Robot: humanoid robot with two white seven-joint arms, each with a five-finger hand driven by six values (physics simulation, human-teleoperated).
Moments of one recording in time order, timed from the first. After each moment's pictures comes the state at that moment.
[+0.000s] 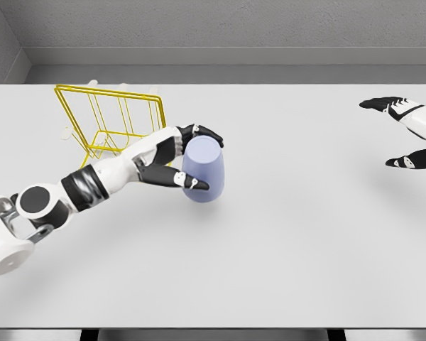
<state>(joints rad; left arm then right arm) -0.60 0.75 -0.95 -1.78 0.80 -0.10 -0.15 -0.19 -0.79 -0.01 -1.48 0.16 -0.61 0.50</state>
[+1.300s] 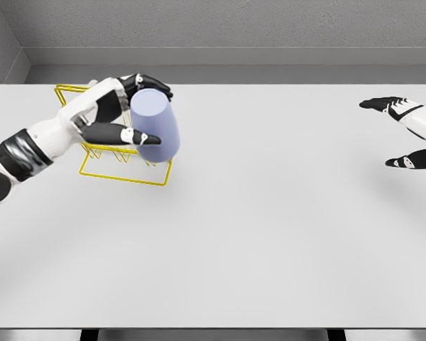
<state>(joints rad) -0.65 0.93 -0.87 -1.79 0.85 -0.20 -0.14 -0.19 -0.78 -0.01 -1.48 0.16 -0.61 0.50</state>
